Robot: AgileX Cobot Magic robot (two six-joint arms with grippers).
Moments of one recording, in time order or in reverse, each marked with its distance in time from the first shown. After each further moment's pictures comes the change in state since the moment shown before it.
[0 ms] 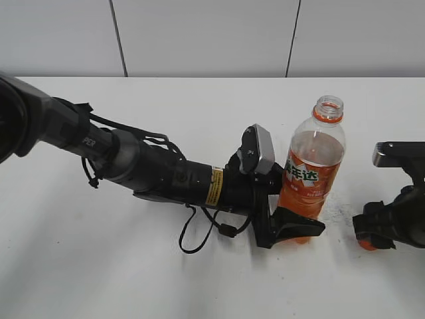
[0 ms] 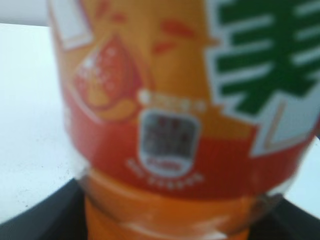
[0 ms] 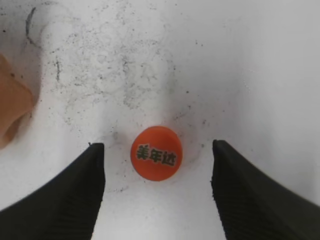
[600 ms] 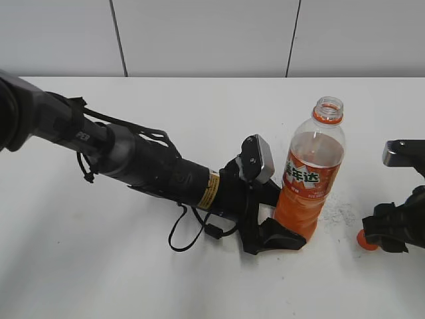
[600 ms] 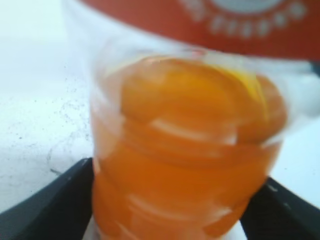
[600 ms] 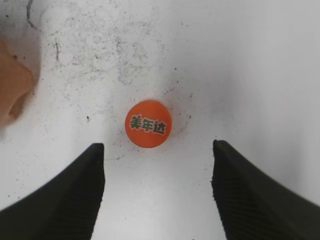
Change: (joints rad) left arm 0.012 -0.015 0.001 0.159 0.142 -0.135; right arm 0.000 -0.102 0.001 0.008 0.131 0.001
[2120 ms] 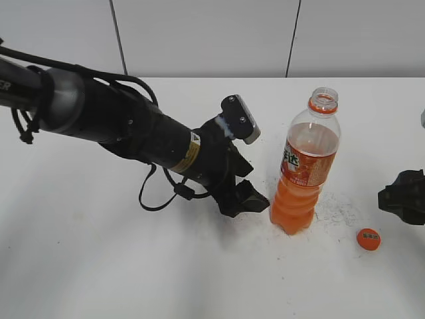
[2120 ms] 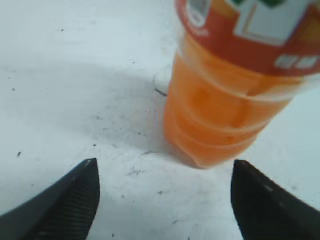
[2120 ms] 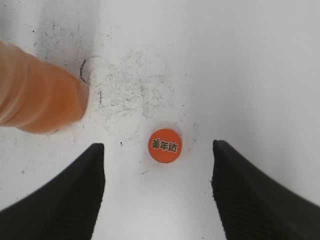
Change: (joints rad) left arm 0.011 -0.274 0.076 0.444 0.392 -0.543; right arm 0.000 -0.259 0.000 0.041 0.066 0.000
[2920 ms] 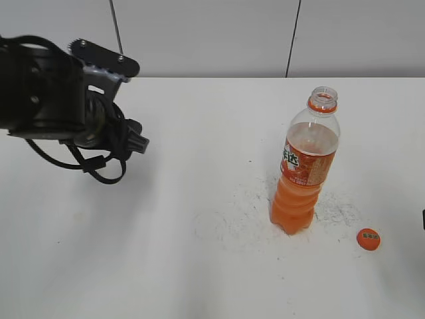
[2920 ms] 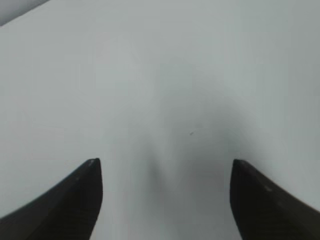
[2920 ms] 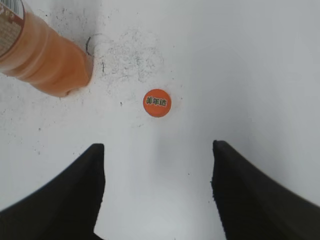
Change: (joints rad) left arm -0.016 -0.354 0.246 -0.684 1.084 0.104; right arm 0.000 -0.314 0.000 0.013 0.315 0.000
